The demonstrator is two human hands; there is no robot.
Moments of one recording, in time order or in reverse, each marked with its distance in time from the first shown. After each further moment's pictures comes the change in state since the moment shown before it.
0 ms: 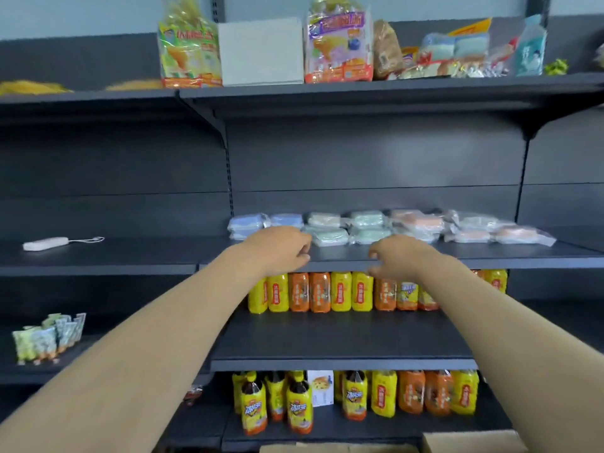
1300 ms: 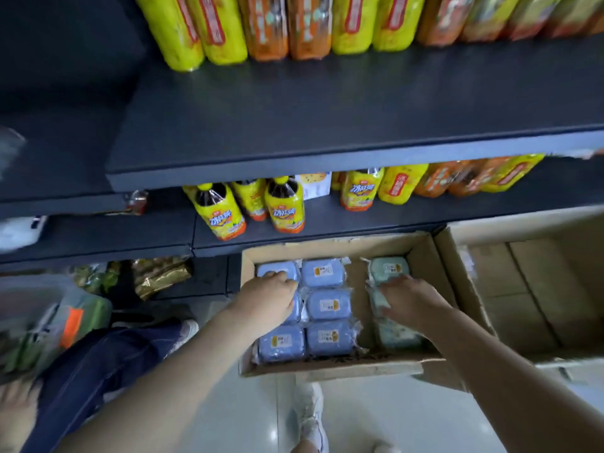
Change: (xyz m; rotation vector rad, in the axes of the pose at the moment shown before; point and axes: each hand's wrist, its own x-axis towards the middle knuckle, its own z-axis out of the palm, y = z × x) left_hand -0.020 0.017 0.533 -0.218 -0.723 0.124; right_hand -0.018 -0.062 0.513 0.125 -0.814 -0.062
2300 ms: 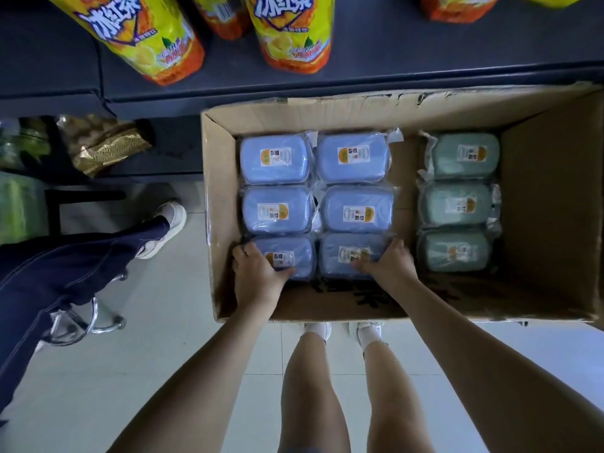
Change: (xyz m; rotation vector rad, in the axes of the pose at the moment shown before) left_hand 0.079 0.005 0.291 -0.787 -0.042 -0.964; right_hand 0.151 -0.060 0.249 0.971 -0.294 0.632
